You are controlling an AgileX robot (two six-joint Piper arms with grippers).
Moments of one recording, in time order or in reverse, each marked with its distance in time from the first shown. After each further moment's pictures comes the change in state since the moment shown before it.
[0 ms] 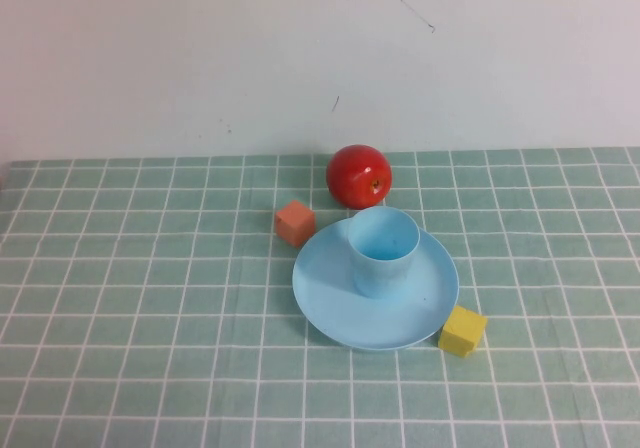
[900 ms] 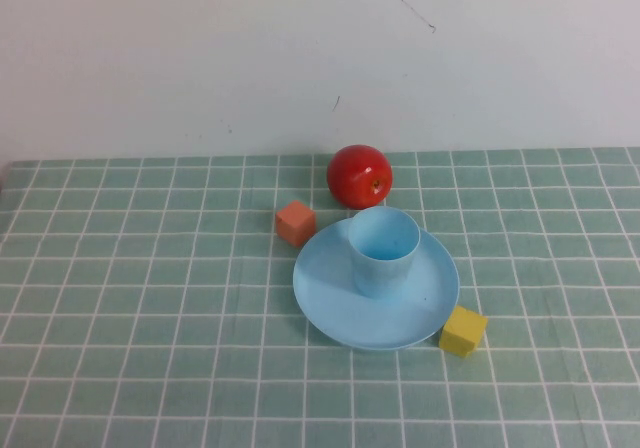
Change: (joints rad) right arm 0.008 -0.960 1.692 0.013 -0.820 0.063; left arm 0.000 0.000 0.000 0.000 0.000 0.000
